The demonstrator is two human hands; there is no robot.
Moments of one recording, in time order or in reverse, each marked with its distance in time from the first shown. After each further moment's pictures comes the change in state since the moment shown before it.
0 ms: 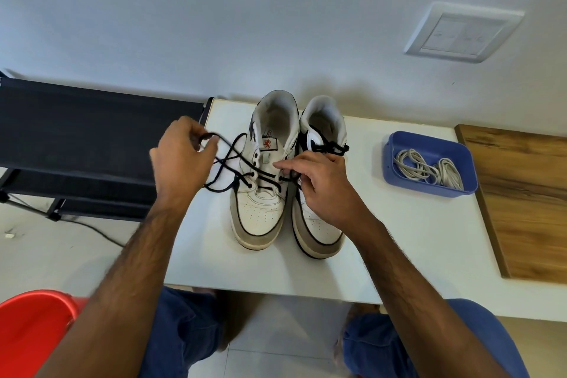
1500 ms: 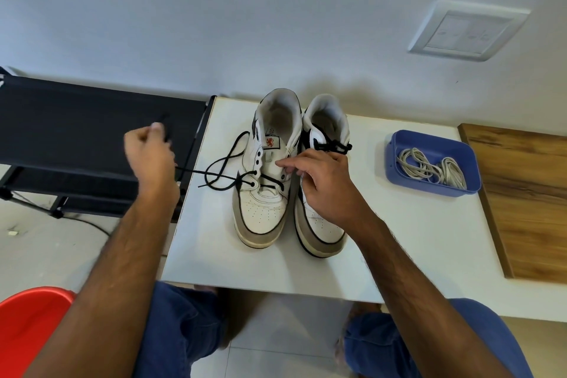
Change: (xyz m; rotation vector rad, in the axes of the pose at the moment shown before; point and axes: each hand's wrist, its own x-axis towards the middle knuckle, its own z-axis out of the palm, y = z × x) left_hand 0.015 -0.023 -0.010 -0.698 0.272 -0.587; right_hand 0.000 -0.002 0.002 0.021 0.040 -0.007
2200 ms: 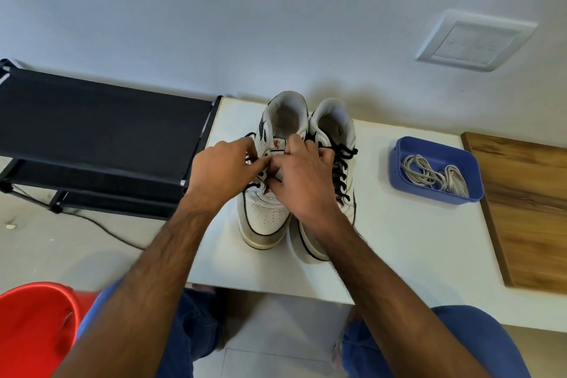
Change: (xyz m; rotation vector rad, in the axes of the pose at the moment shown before) left_hand -0.051 -0.002 0.039 1.244 -0.510 0.694; right_hand 0.027 -0.055 0.022 -0.430 -0.016 0.126
